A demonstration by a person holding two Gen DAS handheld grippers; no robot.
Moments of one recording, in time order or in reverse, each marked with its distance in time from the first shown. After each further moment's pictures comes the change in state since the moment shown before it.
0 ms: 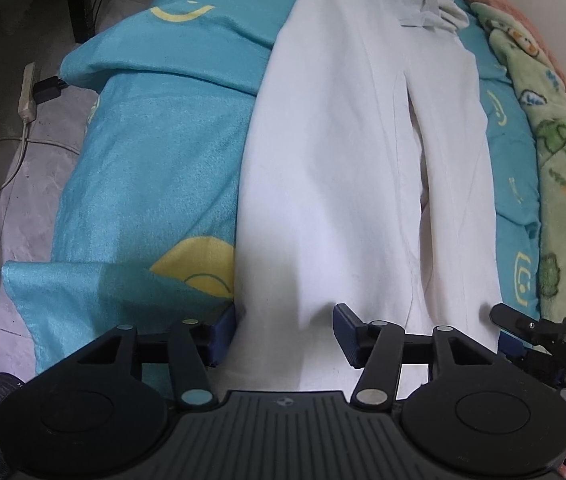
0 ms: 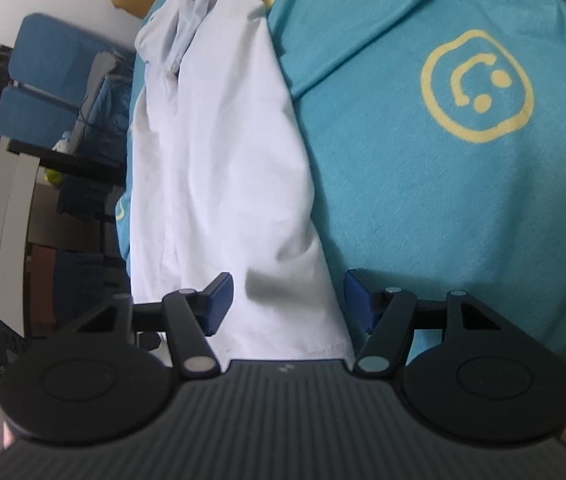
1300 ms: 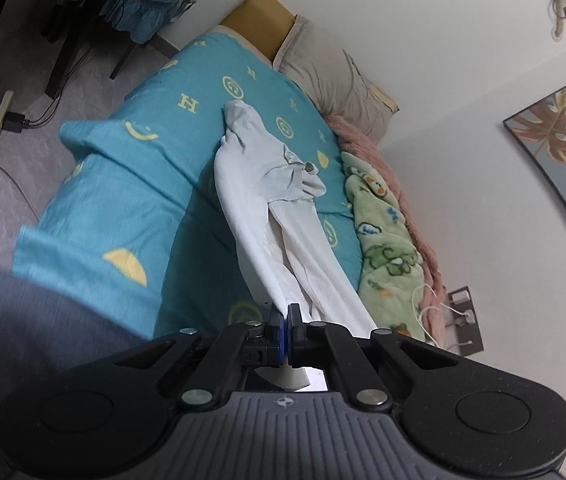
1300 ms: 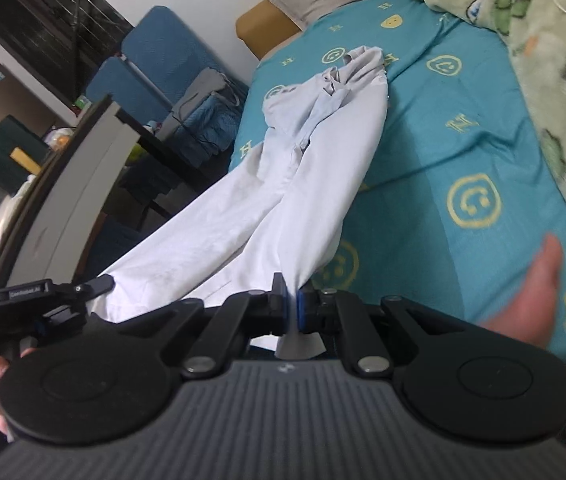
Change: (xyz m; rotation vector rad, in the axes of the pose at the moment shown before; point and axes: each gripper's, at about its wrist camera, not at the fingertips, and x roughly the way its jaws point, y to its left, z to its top) left arm -0.200 -0.015 -0.121 -0.168 -0.408 -0.430; right arm -0.176 0.062 -0.078 -0.347 -0.208 0.086
